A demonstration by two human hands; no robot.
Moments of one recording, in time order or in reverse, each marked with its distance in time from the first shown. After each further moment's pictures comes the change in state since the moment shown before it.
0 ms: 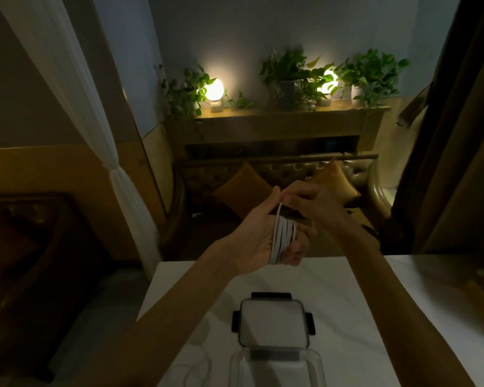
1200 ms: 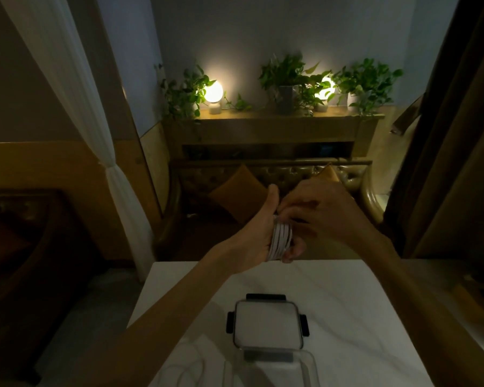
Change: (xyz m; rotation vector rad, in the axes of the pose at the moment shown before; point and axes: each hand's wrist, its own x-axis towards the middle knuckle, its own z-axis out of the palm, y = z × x) left_hand -0.005 -0.004 -0.005 0.226 0.074 0.136; right_hand -0.017 -0.034 -0.002 -0.779 -0.030 -0.354
